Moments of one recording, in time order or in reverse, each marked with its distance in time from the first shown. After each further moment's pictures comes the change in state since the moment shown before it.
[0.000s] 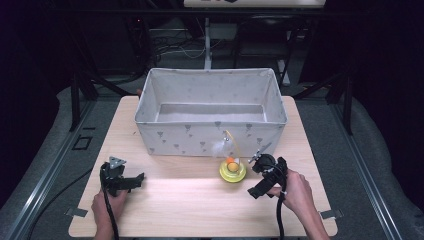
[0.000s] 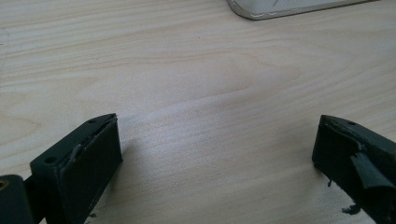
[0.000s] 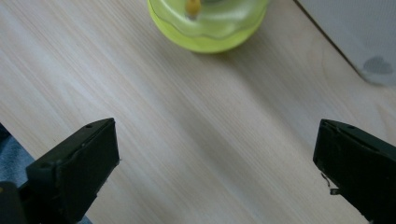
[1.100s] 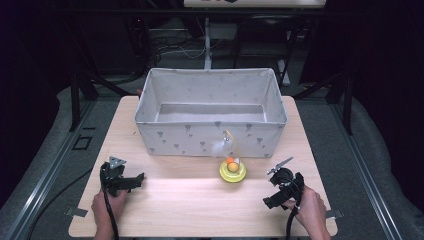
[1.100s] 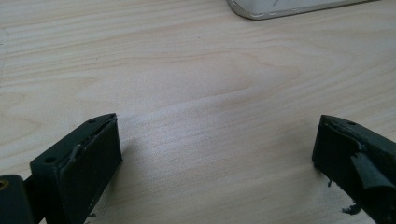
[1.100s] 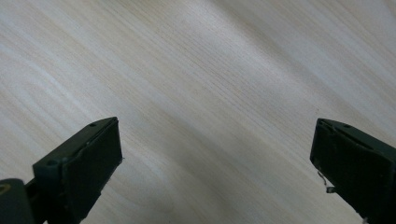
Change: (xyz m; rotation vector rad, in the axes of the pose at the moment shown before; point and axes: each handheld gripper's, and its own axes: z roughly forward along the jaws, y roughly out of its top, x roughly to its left) left arm 0.000 0.000 0.000 0.003 0.000 0.000; right arm -0.021 -0.063 0.027 0.012 -0.047 0.143
